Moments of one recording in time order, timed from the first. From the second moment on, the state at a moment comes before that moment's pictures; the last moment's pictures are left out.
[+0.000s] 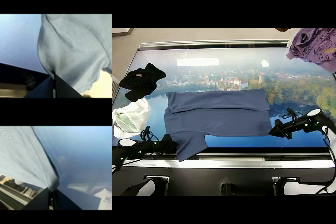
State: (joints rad) left arm 0.35 -1.01 0.29 0.76 -1.00 -1.41; right arm -0.38 -1.57 0.89 -0.93 1.33 1.25
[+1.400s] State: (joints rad) left arm 0.28 -1.04 0.78 1.01 -1.24 -1.53; right arm -0.37 -1.31 0.95 -0.84 1.23 1.33
